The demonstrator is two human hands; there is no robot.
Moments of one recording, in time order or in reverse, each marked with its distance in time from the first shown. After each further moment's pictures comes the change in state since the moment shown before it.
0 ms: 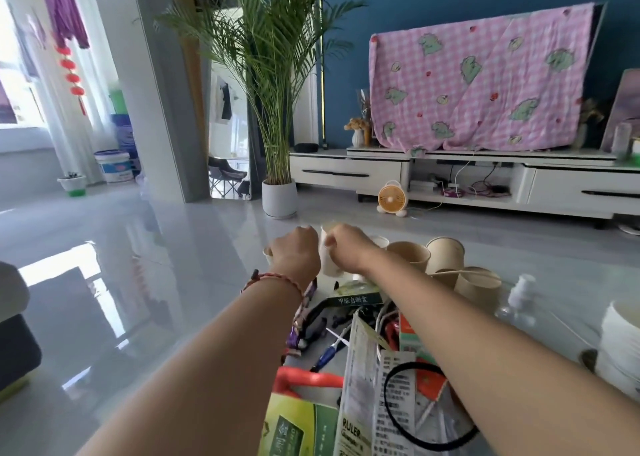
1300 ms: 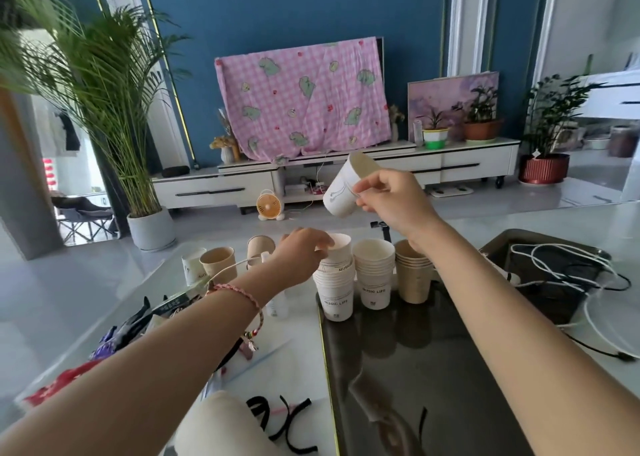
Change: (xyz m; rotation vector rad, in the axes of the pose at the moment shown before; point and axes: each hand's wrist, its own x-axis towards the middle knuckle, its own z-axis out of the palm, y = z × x) left_hand -0.170 0.253 -0.072 -0.465 -0.062 0.698; right_hand -0.302 0.155 -0.225 0.547 0.700 0.224
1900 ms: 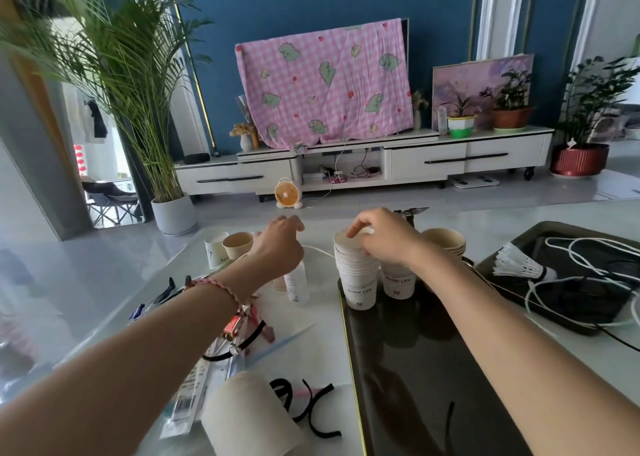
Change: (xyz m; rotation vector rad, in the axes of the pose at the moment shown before) left_hand -0.015 -0.050 -0.015 0.058 0.084 -0.195; right_hand -0.015 0.026 0.047 -0.407 -0.381 0.064
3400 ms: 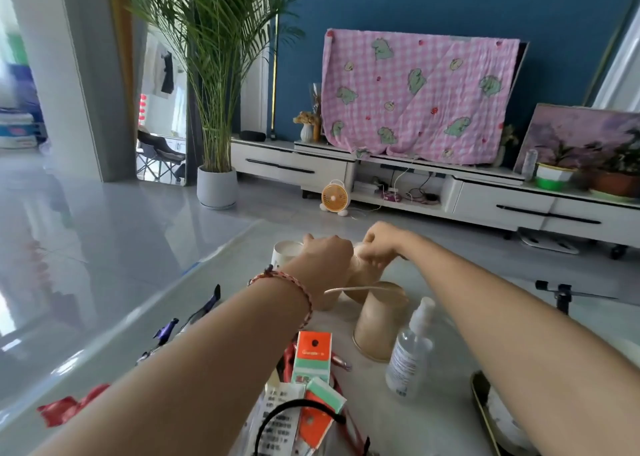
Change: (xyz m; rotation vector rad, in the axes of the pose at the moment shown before) left_hand 0.104 -0.139 0.016 0.281 -0.190 0.028; right_hand 0.277 -0.029 0.166 -0.255 -0.406 0.148
